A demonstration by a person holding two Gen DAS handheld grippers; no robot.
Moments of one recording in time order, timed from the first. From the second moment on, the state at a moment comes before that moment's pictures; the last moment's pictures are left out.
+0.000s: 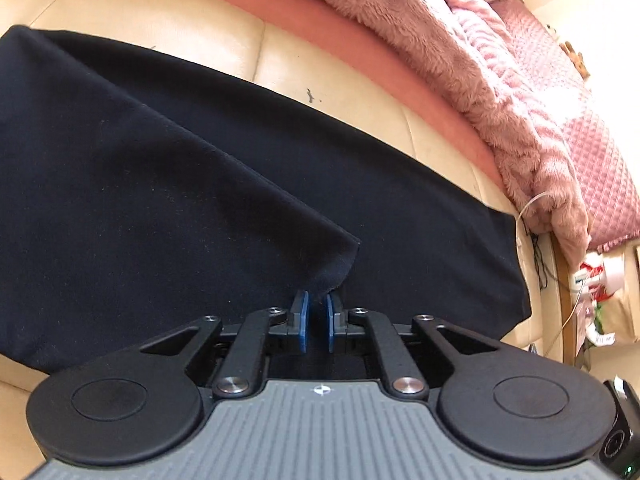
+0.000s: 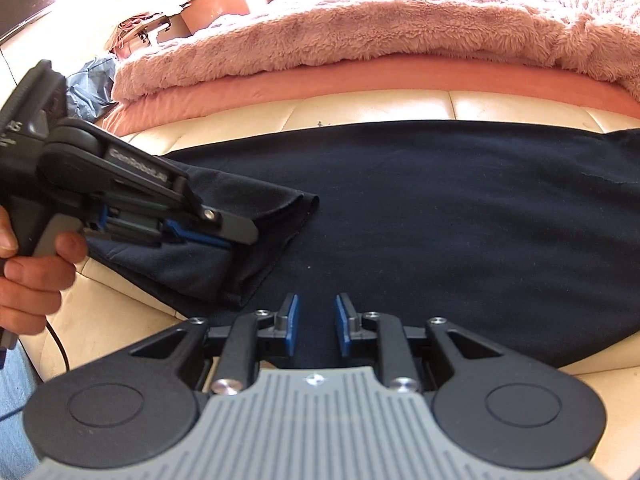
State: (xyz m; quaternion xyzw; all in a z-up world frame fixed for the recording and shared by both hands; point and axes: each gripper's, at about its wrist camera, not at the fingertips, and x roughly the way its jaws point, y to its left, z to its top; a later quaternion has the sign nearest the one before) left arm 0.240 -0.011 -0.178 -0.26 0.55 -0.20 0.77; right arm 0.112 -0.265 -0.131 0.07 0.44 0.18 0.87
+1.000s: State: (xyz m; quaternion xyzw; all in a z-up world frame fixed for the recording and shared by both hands) left arm 0.243 -0.029 -0.171 -0.22 0.56 -0.23 0.77; right arm 0.138 -0.226 -0.149 0.05 0.44 0.24 0.86
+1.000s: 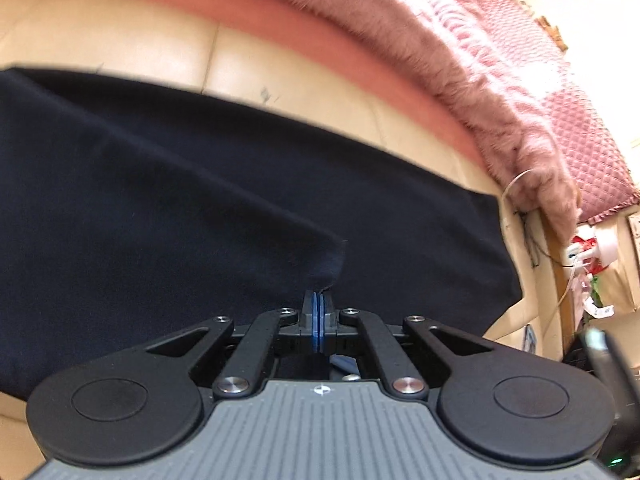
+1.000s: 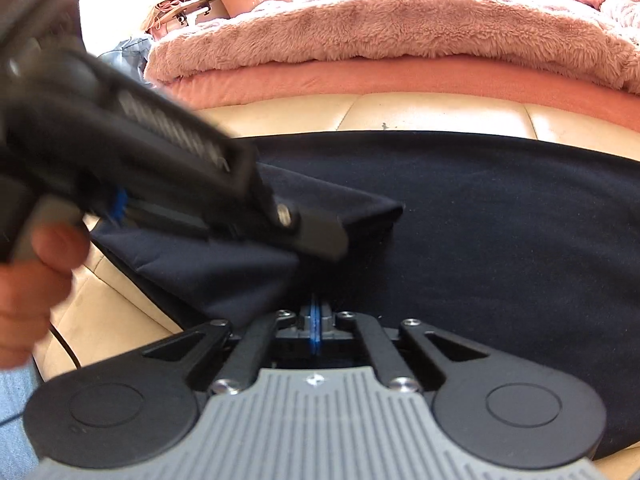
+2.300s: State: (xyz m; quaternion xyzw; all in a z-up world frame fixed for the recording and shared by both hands) left arm 0.266 0.158 -0.153 -0.19 0.44 -0.02 0.88; right arm 0.193 -0.238 -0.127 0.11 0.45 0.17 0.87
